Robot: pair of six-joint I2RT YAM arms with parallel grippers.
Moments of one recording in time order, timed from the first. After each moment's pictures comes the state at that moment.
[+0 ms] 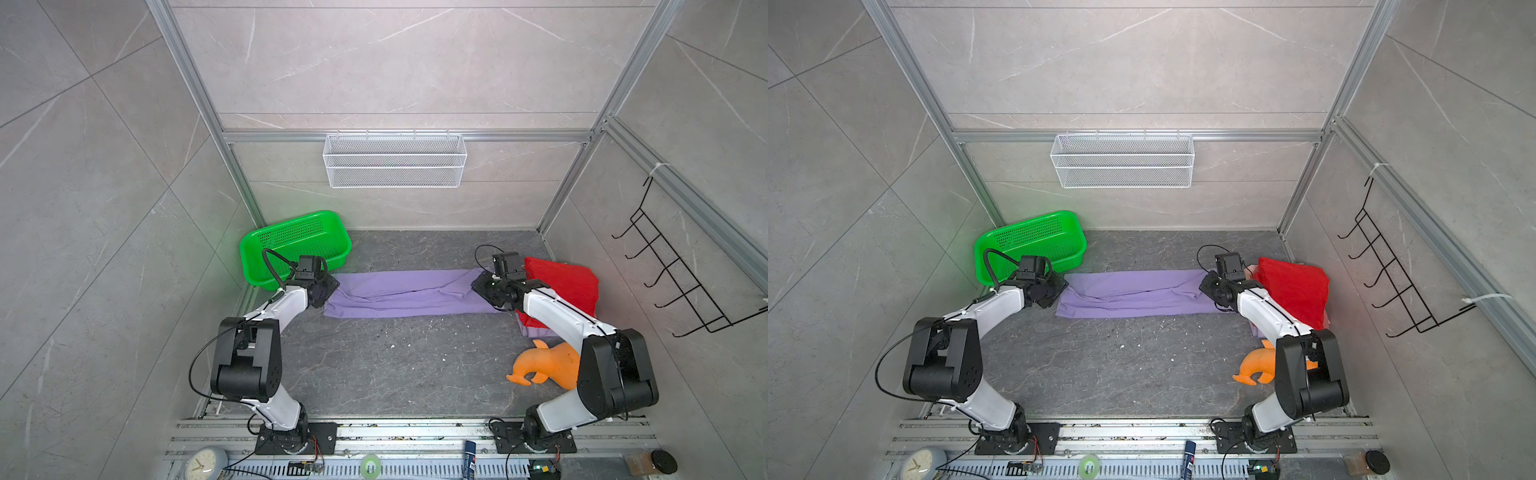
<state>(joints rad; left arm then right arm) -0.12 1.60 0.99 -0.29 0.05 -0.92 0.19 1.53 1.00 -0.36 -0.05 0.78</state>
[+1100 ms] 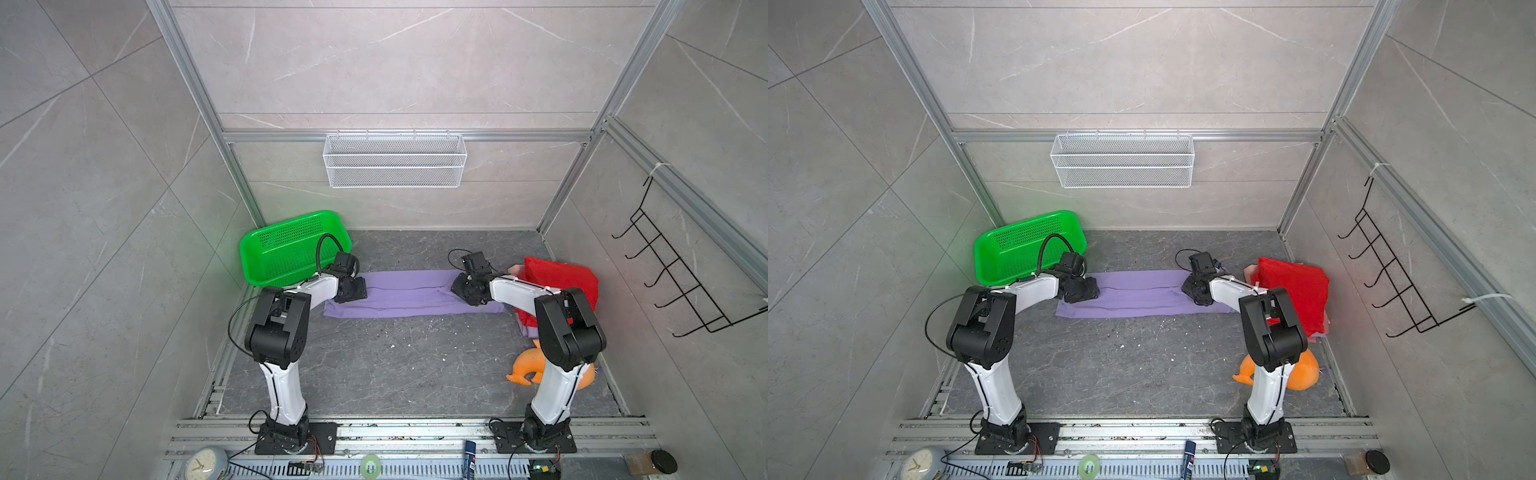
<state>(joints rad) -0.30 1.92 1.21 -0.37 0.09 -0.39 0.29 1.92 1.20 -0.31 0.03 0.86</state>
